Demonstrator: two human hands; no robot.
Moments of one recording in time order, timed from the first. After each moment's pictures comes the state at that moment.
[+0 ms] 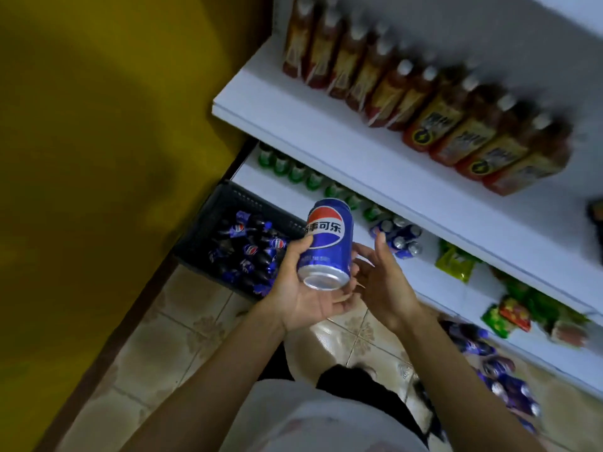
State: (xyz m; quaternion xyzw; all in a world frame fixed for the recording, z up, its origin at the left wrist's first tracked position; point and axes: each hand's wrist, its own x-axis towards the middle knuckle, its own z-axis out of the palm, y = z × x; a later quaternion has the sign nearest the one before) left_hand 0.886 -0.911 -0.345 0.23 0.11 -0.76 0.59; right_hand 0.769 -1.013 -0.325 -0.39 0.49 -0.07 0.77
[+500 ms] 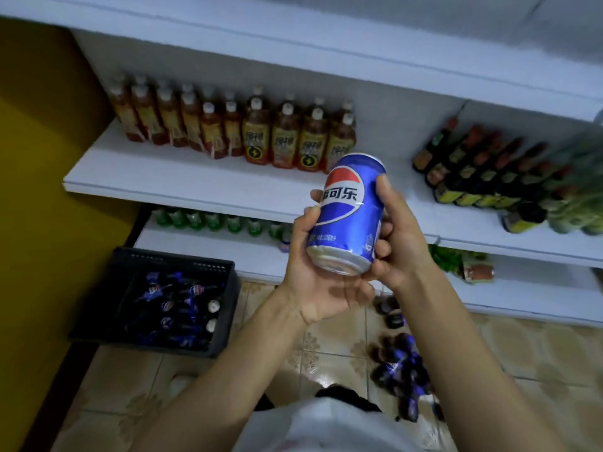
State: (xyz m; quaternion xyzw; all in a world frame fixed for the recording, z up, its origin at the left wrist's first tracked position) left_hand 0.583 -1.026 -0.215 0.03 -0.11 -0.87 0.47; right_hand 0.484 -1.084 -0.178 -0.35 0.32 -0.26 0.84
